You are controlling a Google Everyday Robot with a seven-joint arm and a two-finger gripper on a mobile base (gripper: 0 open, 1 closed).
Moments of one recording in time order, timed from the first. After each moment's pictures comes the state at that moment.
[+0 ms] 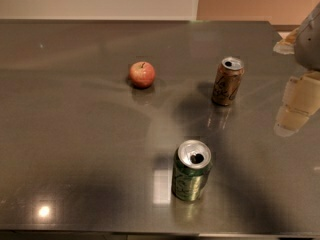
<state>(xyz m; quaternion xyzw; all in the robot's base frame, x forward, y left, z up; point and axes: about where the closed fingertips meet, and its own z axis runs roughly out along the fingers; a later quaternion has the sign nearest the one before) 0.438 -0.217 0.976 -0.60 0.78 -0.03 0.16</state>
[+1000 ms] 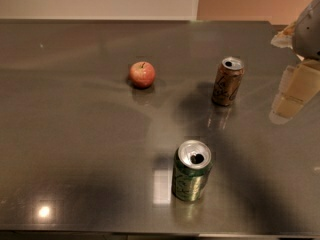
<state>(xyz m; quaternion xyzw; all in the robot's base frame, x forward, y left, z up) 0.458 -0.218 0.980 -0.60 0.78 -0.01 0.18</state>
